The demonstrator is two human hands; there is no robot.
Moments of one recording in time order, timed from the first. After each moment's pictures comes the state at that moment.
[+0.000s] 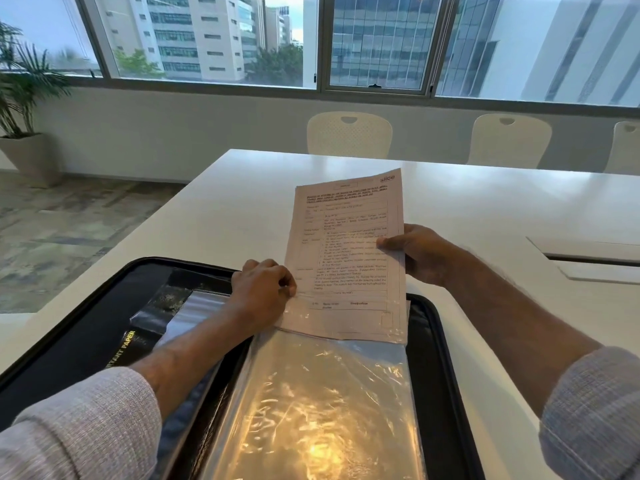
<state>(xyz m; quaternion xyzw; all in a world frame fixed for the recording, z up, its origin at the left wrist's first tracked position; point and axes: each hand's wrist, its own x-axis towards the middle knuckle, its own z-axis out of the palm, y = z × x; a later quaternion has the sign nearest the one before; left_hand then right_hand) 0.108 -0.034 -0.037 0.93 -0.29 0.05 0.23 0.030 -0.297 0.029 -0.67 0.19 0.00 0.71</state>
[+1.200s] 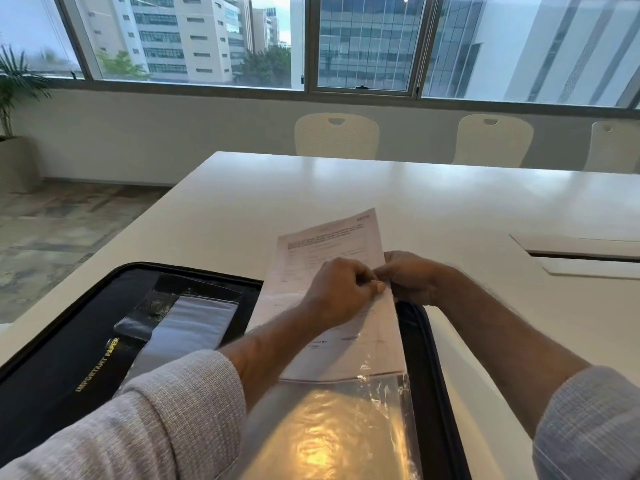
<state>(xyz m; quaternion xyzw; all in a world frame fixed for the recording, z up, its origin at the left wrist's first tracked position) 0.052 -0.136 -0.014 0.80 -0.38 -0.07 0.45 0.009 -0.295 0.009 -0.73 0.16 0.12 0.65</state>
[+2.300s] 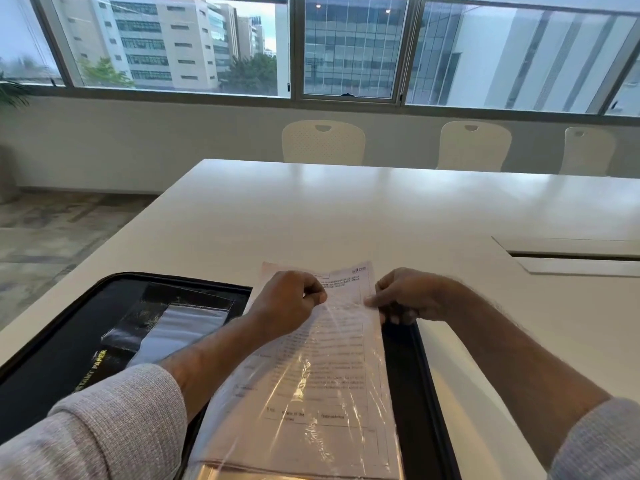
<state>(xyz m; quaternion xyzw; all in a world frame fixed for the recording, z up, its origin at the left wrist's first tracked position) 0.088 -0.090 -0.033 0.84 -0.39 -0.02 0.38 -0.023 -0.297 0.018 -0.80 0.26 0.17 0.52</state>
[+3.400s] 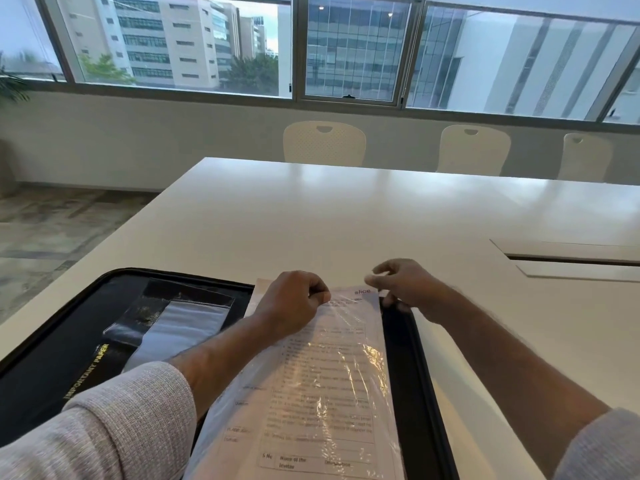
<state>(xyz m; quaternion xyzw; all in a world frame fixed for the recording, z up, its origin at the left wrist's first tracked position) 0.081 -0.094 -0.033 0.84 -0.38 -0.02 0.38 -0.022 -0.290 0.009 -0.83 0.26 -0.02 0.50</state>
